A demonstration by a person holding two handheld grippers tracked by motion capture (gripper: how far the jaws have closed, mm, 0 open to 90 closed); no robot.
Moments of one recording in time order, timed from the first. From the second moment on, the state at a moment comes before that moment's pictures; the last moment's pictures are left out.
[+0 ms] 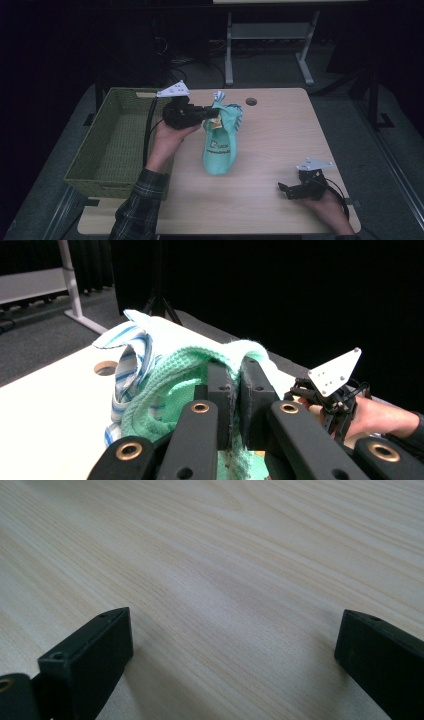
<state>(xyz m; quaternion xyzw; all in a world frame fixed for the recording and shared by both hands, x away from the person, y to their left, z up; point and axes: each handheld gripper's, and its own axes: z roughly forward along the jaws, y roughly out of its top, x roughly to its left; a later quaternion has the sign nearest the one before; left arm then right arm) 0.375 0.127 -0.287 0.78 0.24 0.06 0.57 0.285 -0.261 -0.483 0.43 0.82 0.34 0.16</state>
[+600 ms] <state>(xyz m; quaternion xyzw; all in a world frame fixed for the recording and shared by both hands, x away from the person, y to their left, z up) 0.380 0.075 -0.338 0.82 0.23 0.03 0.52 0.285 -0.261 -0.483 0.43 0.82 0.34 0.16</state>
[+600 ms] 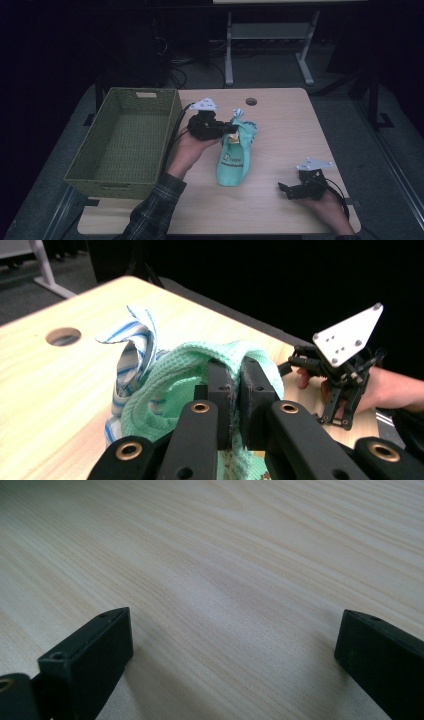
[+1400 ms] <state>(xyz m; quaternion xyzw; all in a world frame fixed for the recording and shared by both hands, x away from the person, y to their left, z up) 0.378 0.046 -0.402 0.87 0.22 0.01 0.44 0.285 -0.261 -0.483 0.43 0.82 0.34 0.16</state>
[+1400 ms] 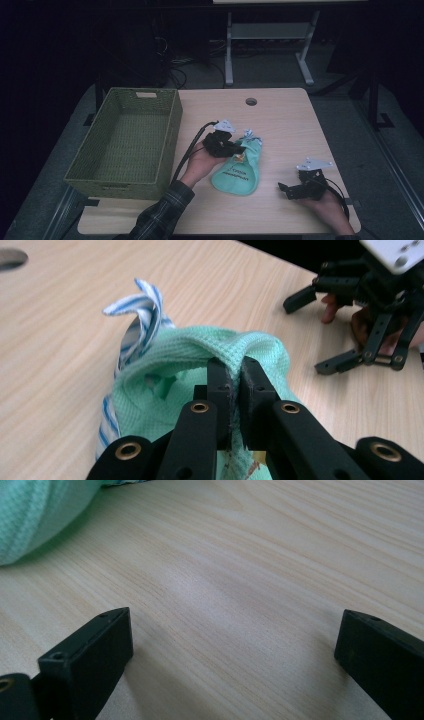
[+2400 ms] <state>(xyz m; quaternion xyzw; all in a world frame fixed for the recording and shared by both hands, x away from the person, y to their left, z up) 0.371 0.038 -0.449 0.90 0.24 -0.01 0.38 0.285 -0.261 -0.483 0.43 0.82 0.34 0.16</state>
